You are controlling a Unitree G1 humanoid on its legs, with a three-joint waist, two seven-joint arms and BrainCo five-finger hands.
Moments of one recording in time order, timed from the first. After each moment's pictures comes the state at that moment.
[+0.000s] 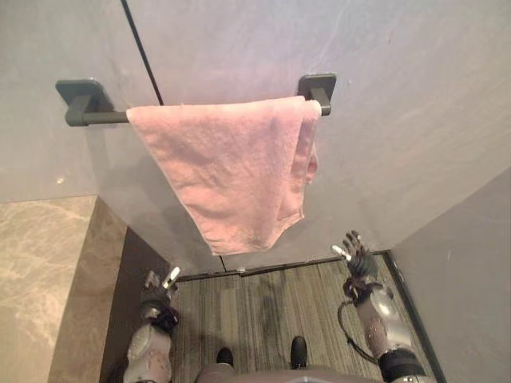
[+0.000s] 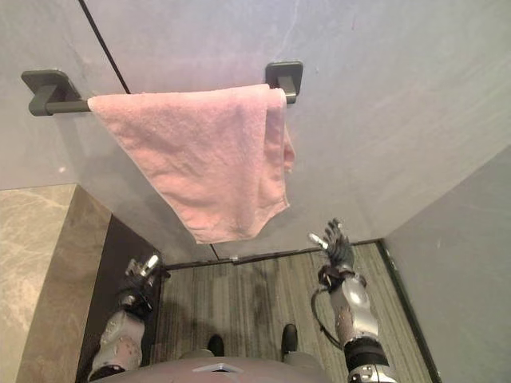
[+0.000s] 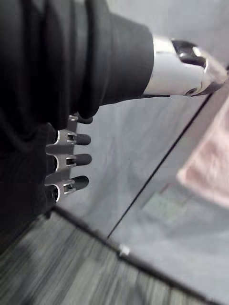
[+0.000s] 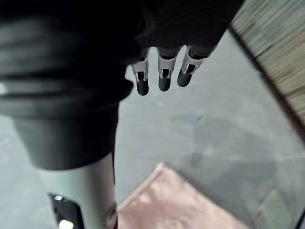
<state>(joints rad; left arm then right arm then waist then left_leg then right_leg) 0.13 0.11 0.20 0.64 -0.54 -0.17 -0.02 -0.01 -0.10 -0.05 0.56 0.45 -0.12 0.00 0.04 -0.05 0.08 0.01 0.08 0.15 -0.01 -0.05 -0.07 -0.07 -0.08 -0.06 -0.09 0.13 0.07</state>
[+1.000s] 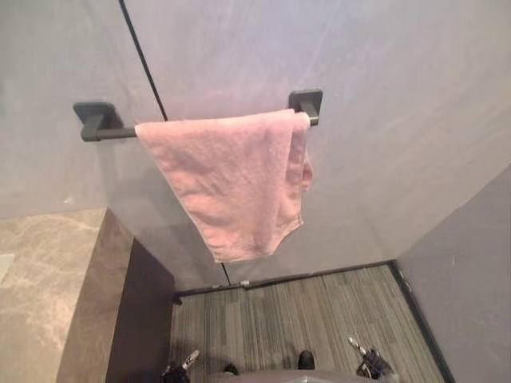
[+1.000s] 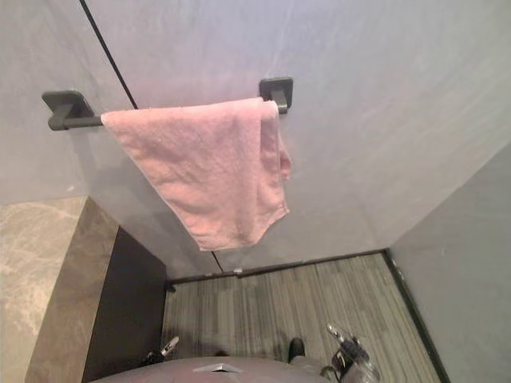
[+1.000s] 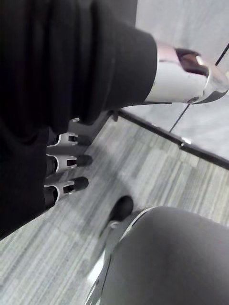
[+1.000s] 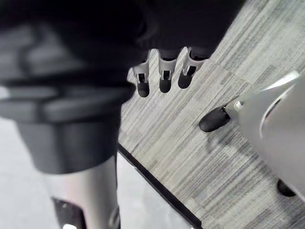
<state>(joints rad) 0.14 0.04 0.30 1.04 -0.28 -0.12 0.05 -0.07 -0.08 -0.41 1.19 0.32 -0.05 -0.03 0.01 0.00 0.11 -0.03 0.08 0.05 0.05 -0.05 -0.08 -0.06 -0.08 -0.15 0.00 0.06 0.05</state>
